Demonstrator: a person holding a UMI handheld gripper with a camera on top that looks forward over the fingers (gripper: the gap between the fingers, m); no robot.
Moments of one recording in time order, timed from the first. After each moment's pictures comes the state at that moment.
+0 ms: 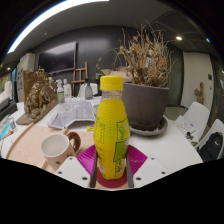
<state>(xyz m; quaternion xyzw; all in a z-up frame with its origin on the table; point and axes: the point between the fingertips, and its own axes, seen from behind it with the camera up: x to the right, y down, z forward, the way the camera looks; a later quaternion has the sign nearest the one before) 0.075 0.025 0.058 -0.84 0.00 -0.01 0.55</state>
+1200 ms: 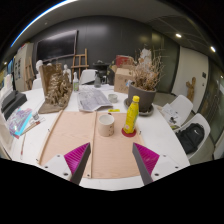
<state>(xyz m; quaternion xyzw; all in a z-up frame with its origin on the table) -0.057 -0.248 0.194 -0.89 0.02 -0.05 0.45</state>
